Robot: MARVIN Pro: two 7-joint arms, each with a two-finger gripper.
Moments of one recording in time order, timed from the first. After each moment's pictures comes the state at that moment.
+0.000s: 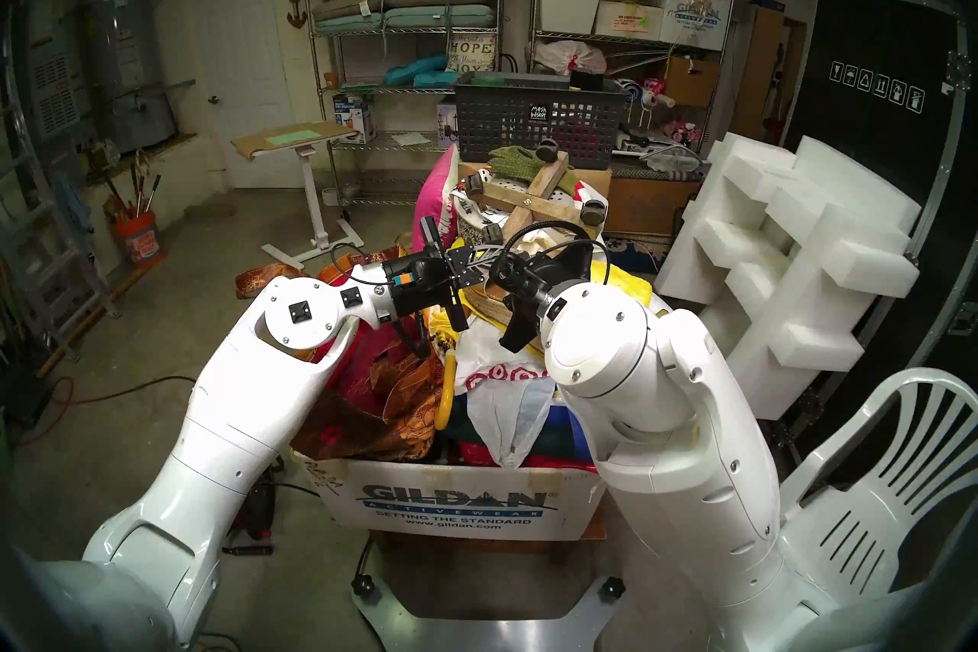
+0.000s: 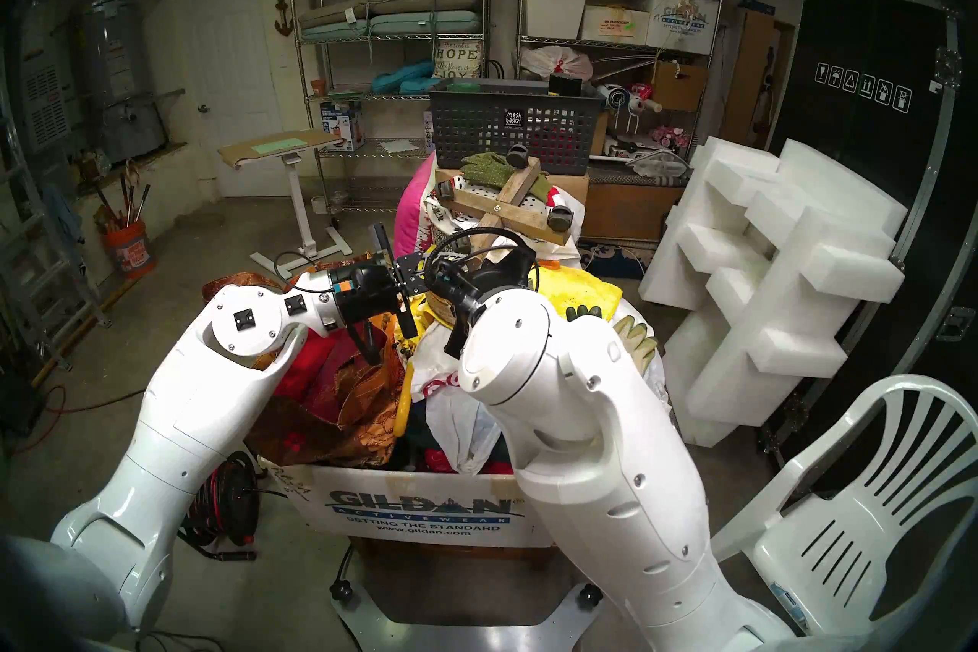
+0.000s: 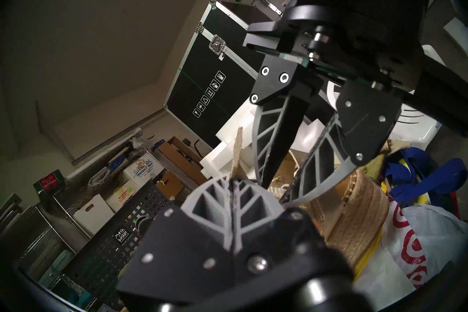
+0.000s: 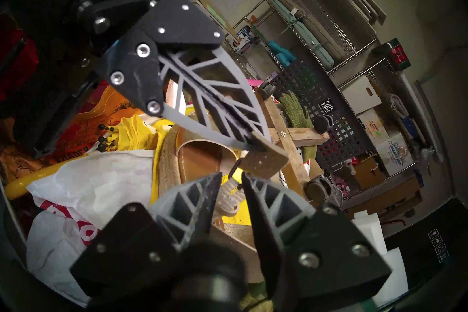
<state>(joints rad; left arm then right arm) 1.20 -1.14 -1.28 -1.63 -0.01 -0.42 -0.77 -1.34 -1.39 1.02 -2.20 -1.08 0.94 0.77</state>
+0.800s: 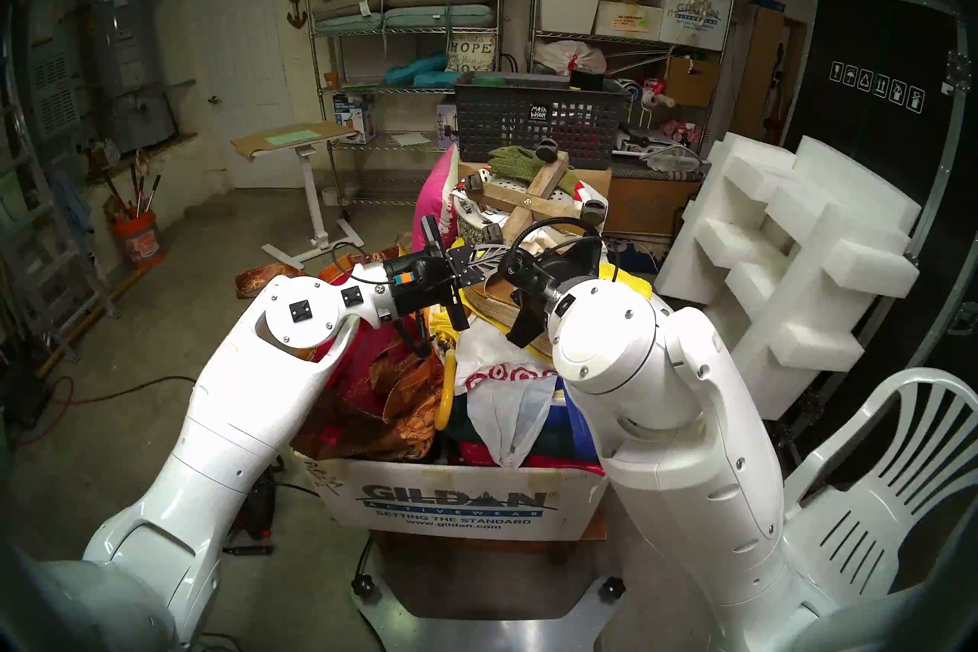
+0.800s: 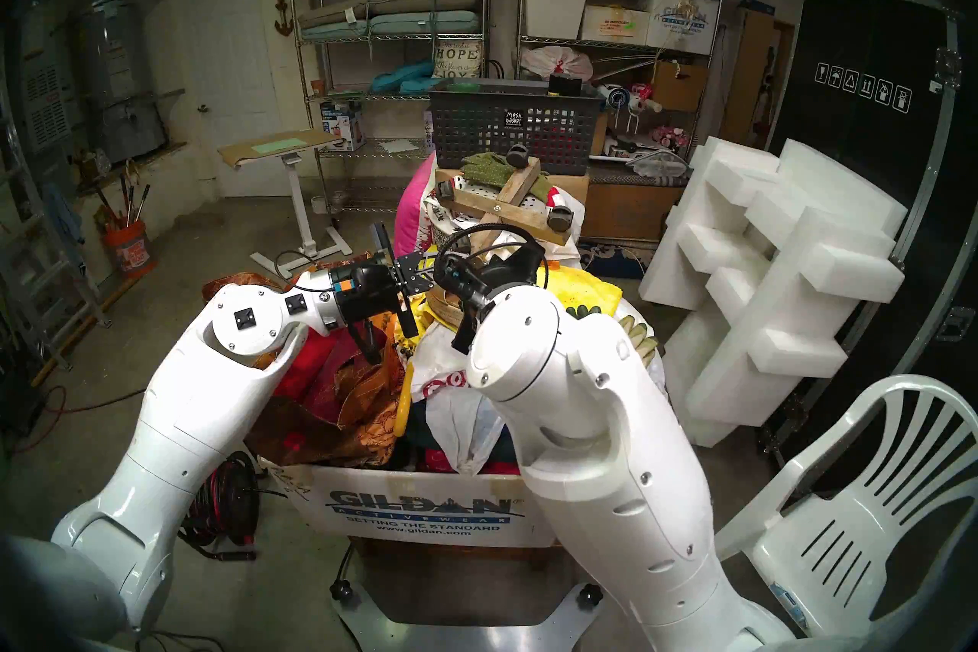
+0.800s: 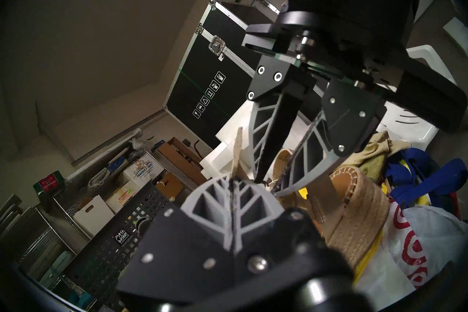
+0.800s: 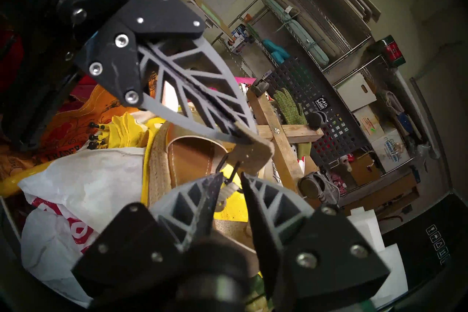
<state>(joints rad) 1.19 -1.14 -1.27 -1.63 -0.01 -0.42 -0.77 -1.35 -1.39 1.04 -2.20 -1.07 0.93 0.77</state>
